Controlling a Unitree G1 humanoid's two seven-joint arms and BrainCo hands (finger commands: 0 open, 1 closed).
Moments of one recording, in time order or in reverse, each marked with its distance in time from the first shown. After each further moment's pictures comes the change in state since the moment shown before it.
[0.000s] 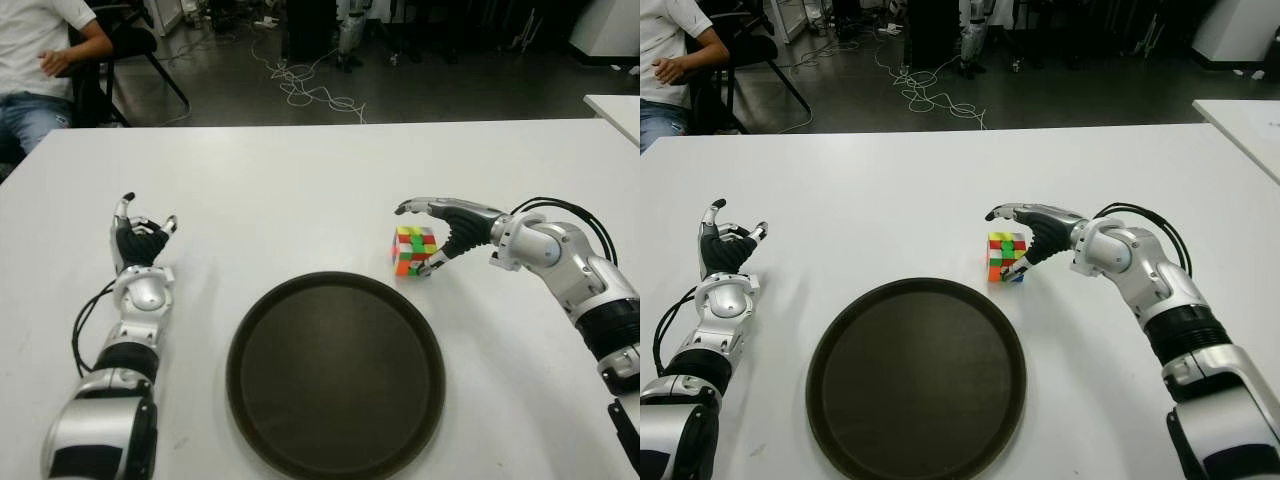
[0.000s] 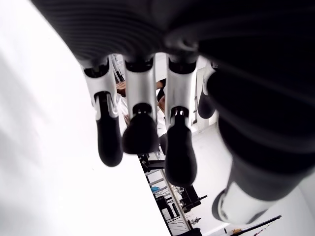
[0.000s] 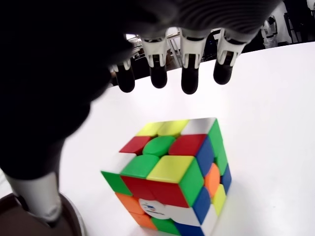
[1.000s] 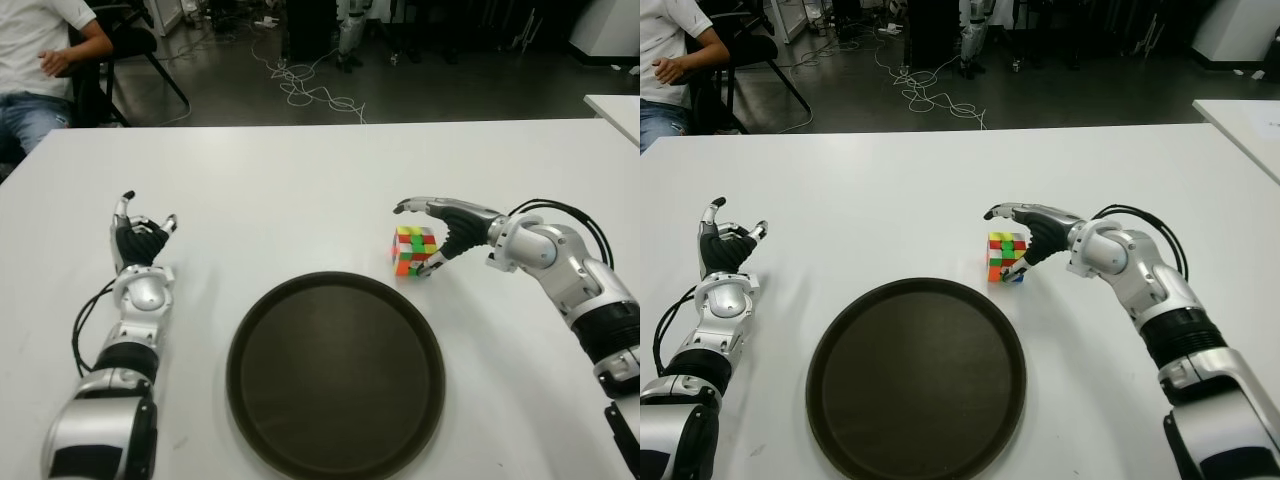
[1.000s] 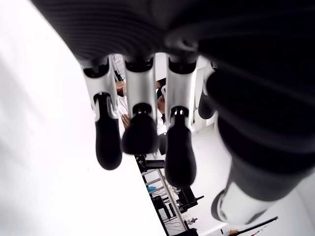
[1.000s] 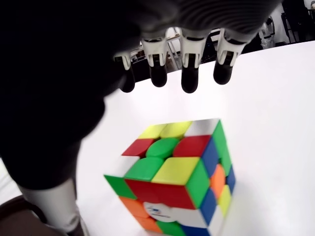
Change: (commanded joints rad) left arm 0.000 0.003 -0.003 0.003 0.004 -0.003 -0.001; right arm 0.016 0.029 -0.010 -0.003 0.017 0.059 -0.021
